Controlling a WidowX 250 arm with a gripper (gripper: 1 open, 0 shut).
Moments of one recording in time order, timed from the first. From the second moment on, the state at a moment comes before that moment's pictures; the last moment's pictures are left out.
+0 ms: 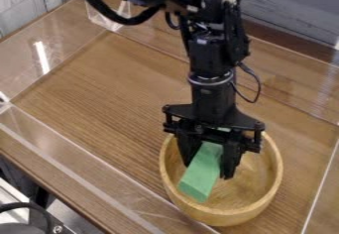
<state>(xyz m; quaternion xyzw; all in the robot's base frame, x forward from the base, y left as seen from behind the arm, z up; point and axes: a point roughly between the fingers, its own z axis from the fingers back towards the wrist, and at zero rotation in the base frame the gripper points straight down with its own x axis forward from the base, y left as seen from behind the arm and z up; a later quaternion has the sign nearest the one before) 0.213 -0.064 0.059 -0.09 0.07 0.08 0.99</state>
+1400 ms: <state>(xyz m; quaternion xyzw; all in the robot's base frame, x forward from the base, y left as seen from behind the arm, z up) 0.217 -0.067 0.065 -0.11 0.06 0.07 0.99</state>
